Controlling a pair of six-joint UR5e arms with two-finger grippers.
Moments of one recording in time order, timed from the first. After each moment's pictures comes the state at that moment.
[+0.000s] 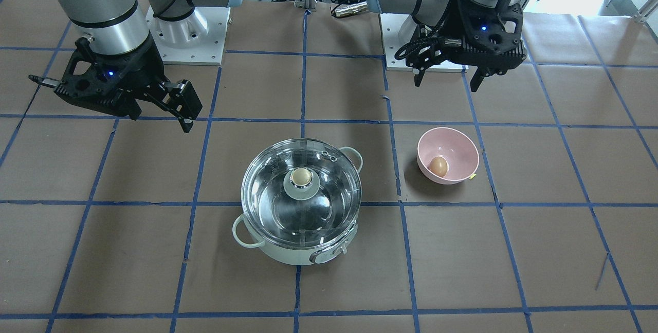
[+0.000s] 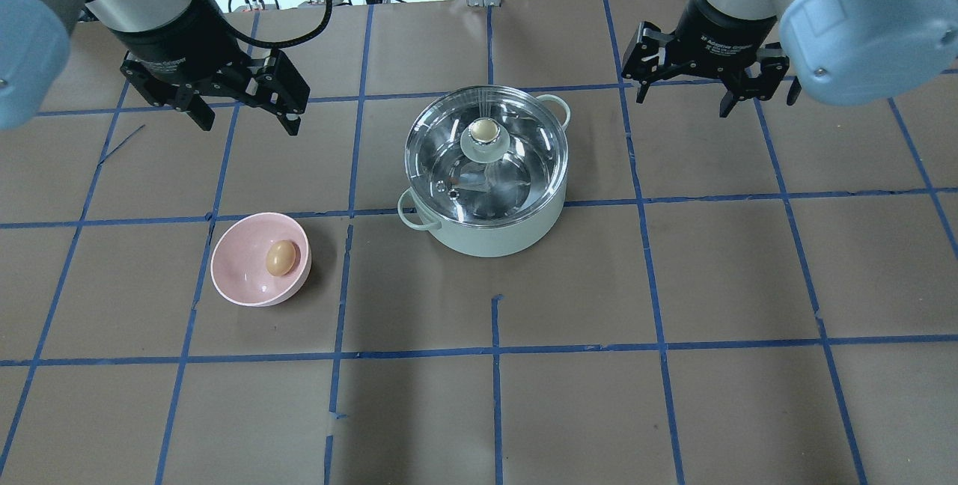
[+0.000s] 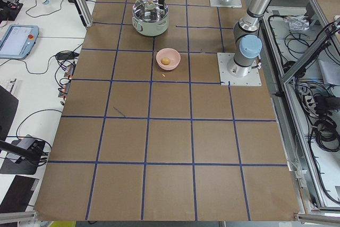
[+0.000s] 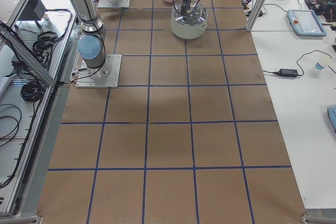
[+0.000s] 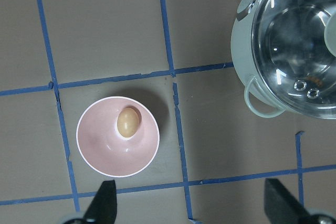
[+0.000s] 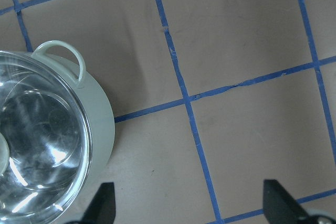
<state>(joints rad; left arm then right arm) -1.60 -1.55 -1.54 -1.60 1.59 0.08 1.61 -1.52 1.60 -1.73 -1.58 0.30</state>
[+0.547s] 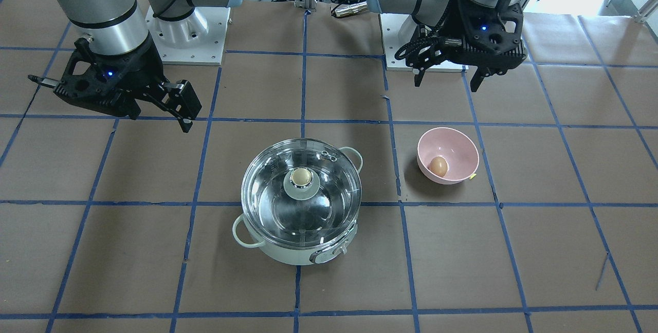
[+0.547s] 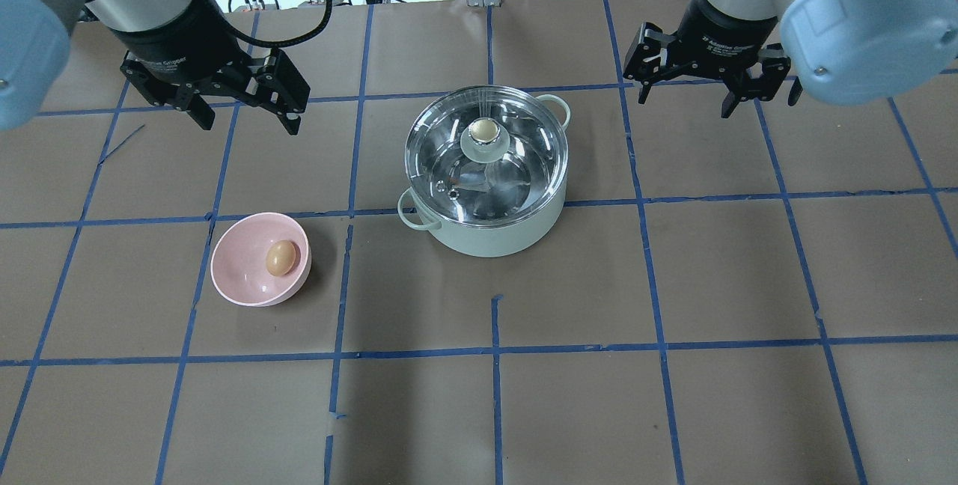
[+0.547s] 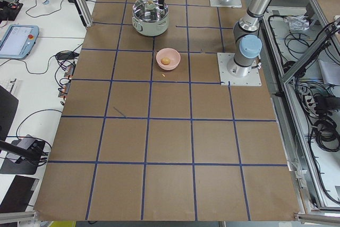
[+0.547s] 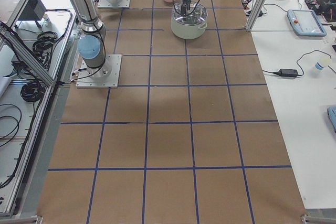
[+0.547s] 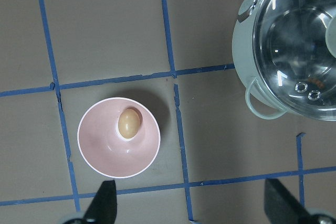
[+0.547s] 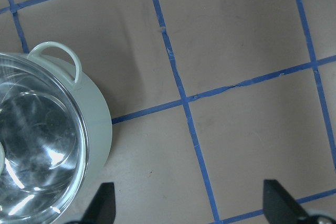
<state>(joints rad) -1.60 -1.55 -1.54 -1.60 1.59 0.08 1.60 -1.51 1.60 -1.73 -1.58 0.30</state>
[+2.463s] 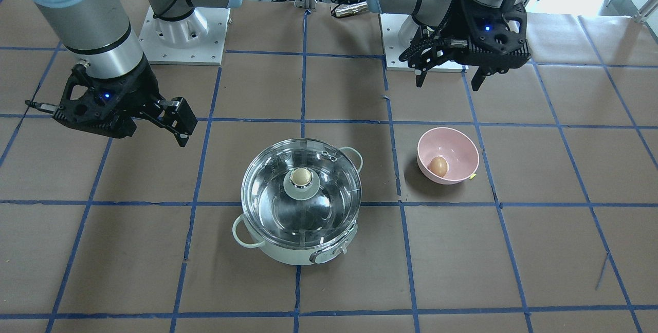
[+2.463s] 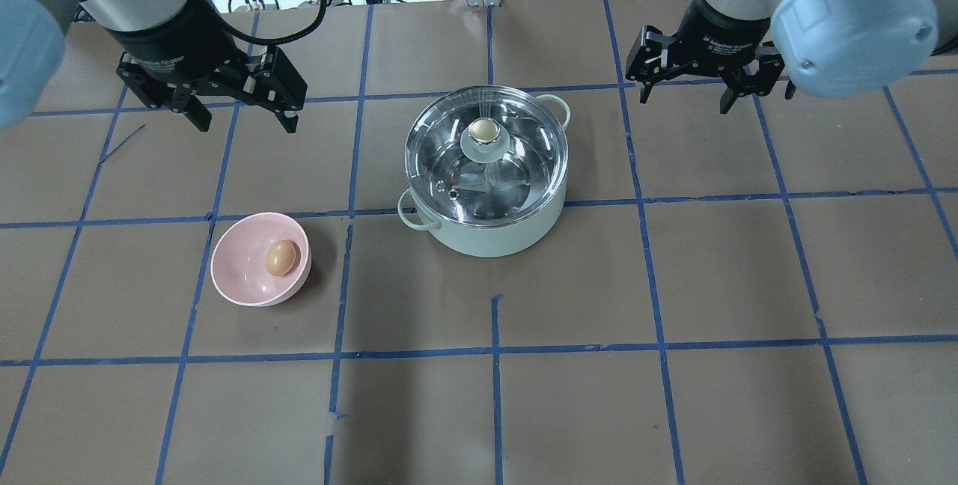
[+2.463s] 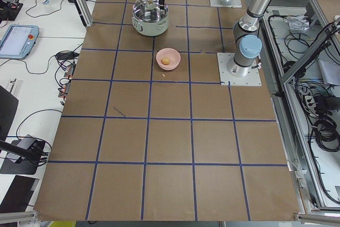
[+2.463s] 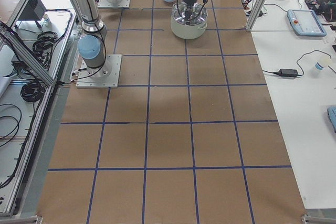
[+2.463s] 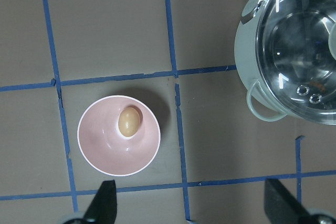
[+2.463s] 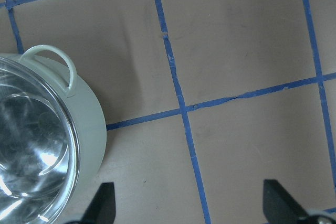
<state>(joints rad) -1.59 -1.54 -1.54 -1.60 1.58 0.04 1.59 -1.47 1.60 -1.76 -1.58 0.23</state>
